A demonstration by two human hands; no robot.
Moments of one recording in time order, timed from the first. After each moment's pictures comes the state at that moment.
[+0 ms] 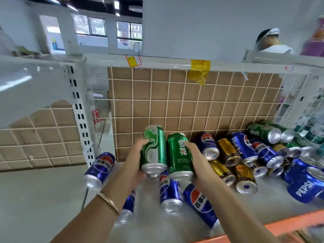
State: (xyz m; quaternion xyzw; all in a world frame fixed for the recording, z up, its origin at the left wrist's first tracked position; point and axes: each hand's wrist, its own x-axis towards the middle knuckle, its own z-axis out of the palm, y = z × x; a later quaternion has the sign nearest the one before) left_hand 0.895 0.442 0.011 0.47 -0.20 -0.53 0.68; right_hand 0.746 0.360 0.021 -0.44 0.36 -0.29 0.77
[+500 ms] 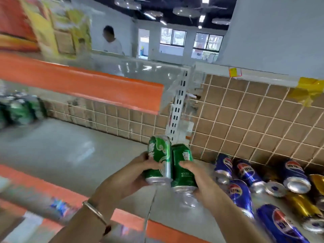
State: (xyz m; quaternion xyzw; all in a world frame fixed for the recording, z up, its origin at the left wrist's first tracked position) left_hand 0.958 0.659 -0.002 0.53 -0.20 -0.43 0.70; right_hand 0.855 0.495 -0.011 -0.54 0.23 -0.09 0.81
